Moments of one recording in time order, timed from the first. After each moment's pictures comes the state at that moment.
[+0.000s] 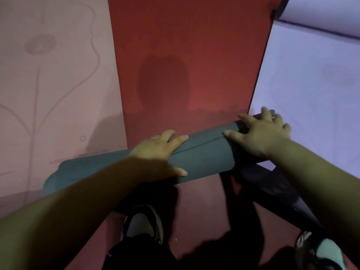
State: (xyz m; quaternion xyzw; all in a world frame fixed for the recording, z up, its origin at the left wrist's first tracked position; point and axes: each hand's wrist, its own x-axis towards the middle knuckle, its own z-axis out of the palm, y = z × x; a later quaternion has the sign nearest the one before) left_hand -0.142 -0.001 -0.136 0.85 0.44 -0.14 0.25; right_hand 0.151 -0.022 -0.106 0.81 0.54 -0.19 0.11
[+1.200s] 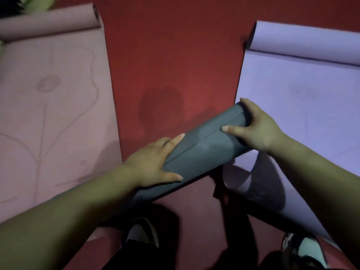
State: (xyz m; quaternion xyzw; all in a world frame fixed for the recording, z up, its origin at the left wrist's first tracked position) left_hand -0.126 0.005 -0.087 0.88 0.39 -0.06 0.25; right_hand 0.191 -0.027 -0.039 0.76 0.52 -0.30 -0.25
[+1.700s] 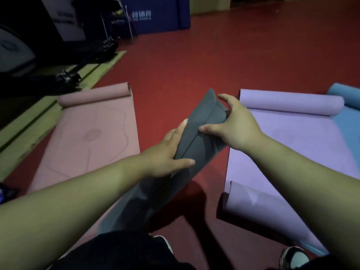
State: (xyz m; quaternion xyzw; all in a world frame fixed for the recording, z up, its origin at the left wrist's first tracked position) left_hand -0.122 -0.030 0.125 0.88 0.39 0.07 0.27; right_hand 0.110 -0.074 0.173 0.68 0.58 -0.21 -0.39
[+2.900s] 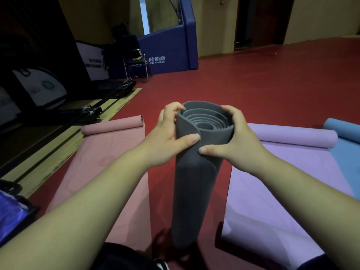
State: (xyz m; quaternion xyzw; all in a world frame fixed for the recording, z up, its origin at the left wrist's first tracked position) left_hand -0.096 -0.095 0.286 0.82 0.37 0.35 0.26; right_hand 0.118 -0.153 0.268 0.54 0.64 -0.25 -0.49
